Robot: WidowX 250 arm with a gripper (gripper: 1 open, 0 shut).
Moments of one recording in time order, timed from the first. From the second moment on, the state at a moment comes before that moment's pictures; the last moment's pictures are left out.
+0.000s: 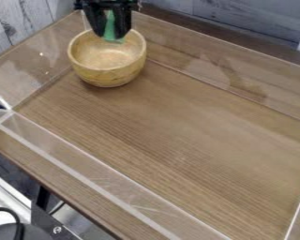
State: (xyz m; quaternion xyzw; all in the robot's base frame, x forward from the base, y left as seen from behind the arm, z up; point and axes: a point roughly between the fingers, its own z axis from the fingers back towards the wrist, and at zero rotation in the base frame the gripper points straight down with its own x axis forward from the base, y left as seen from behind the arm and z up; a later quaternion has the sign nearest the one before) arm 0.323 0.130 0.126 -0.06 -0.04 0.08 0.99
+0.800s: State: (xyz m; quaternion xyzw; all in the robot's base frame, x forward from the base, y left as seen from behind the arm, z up) arm 0.291 0.031 0.101 -0.07 0.01 -0.05 1.00
